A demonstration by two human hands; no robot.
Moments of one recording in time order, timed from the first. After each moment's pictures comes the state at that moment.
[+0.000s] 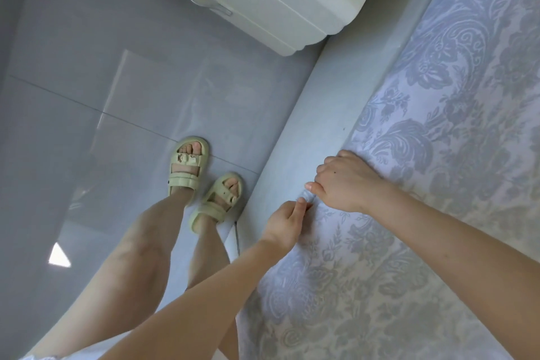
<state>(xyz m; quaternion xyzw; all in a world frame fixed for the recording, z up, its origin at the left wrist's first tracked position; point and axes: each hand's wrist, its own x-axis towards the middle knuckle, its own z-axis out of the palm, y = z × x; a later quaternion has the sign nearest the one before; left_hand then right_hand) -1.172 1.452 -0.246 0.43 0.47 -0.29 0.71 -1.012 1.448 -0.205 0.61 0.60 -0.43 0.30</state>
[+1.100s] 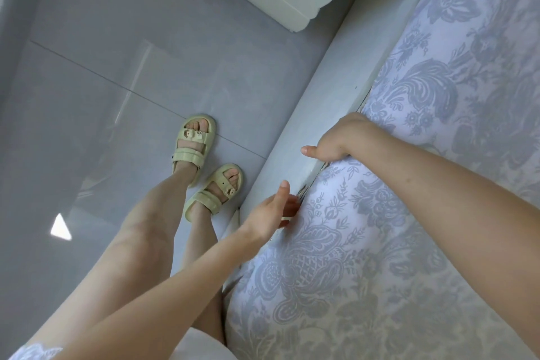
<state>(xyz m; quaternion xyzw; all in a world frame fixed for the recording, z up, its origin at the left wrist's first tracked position) -1.228 1.427 -0.234 0.32 0.51 -0.25 0.76 -1.028 1.455 -0.222 0.54 0.46 -0.49 0.50</state>
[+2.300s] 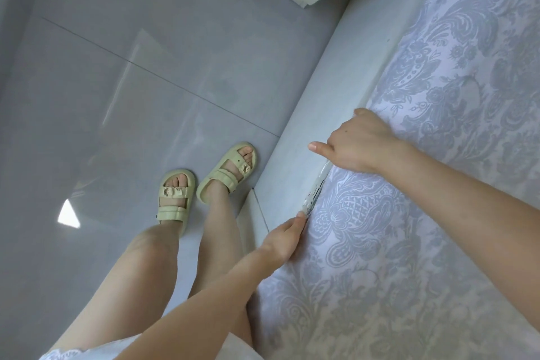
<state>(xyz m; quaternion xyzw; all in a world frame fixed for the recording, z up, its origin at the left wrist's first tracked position) -1.361 1.353 -0.252 0.32 0.46 -0.38 0.74 -1.132 1.401 -0.201 0.64 0.57 -0.37 0.36</state>
